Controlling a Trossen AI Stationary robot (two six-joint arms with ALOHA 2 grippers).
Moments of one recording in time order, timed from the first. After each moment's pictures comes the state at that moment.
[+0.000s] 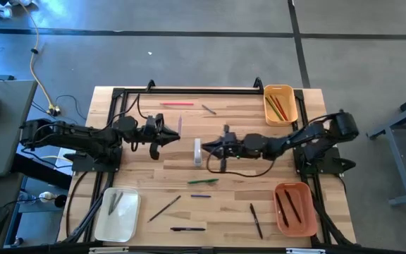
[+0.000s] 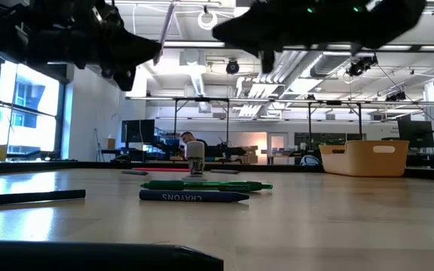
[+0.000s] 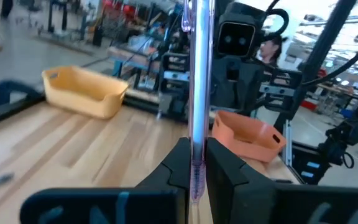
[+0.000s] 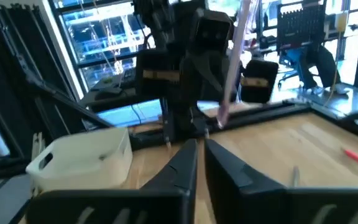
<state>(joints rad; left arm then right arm) 0.33 1.04 0.24 0.80 0.20 -0.27 0.11 1.60 0.72 0.88 0.19 0.17</state>
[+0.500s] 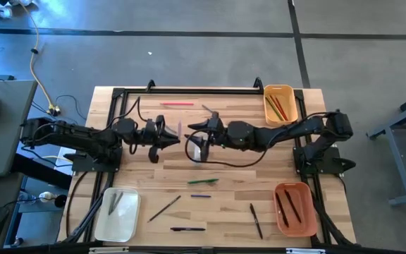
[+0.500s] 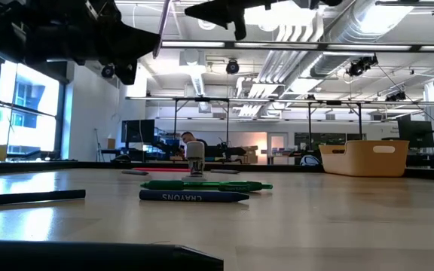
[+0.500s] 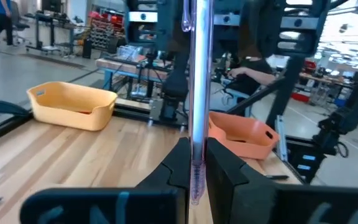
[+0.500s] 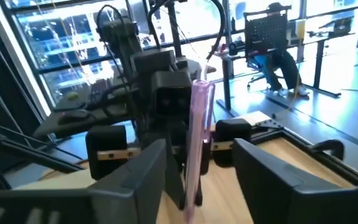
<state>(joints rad) 0.27 1.04 0.24 0.83 0.20 -0.21 0.07 1.66 1.14 0.50 0.28 0.17</state>
